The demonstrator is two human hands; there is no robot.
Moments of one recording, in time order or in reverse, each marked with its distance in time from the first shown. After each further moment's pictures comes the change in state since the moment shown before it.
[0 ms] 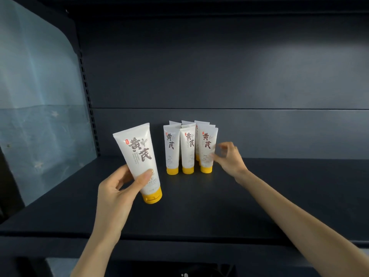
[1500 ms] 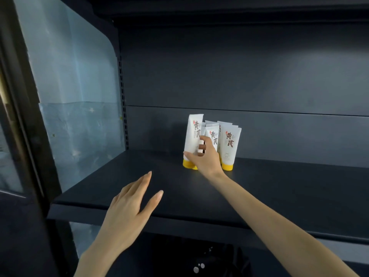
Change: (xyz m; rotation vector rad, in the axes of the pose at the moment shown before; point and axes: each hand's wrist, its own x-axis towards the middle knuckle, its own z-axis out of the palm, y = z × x) left_hand -0.043 -0.002 -0.068 0.964 -0.267 -0.043; right_hand -0.064 -0.084 0.091 0.277 -0.106 -0.162
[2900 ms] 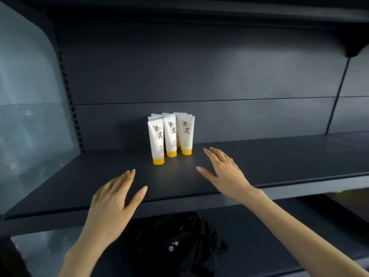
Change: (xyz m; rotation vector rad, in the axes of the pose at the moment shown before) left_hand -0.007 0.007 0.010 0.107 -0.082 0.157; right_hand -0.125 -0.003 -0.116 -0.938 -0.056 0.004
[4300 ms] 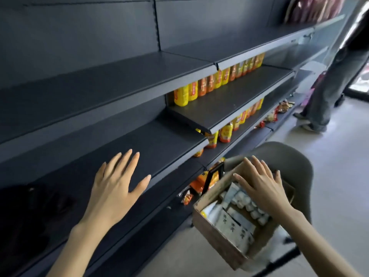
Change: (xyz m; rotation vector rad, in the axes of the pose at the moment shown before) left_hand -0.107 0.388 0.226 0.063 -0.396 0.632; right_hand -0.446 0.367 -0.125 -0.240 -0.088 0.956
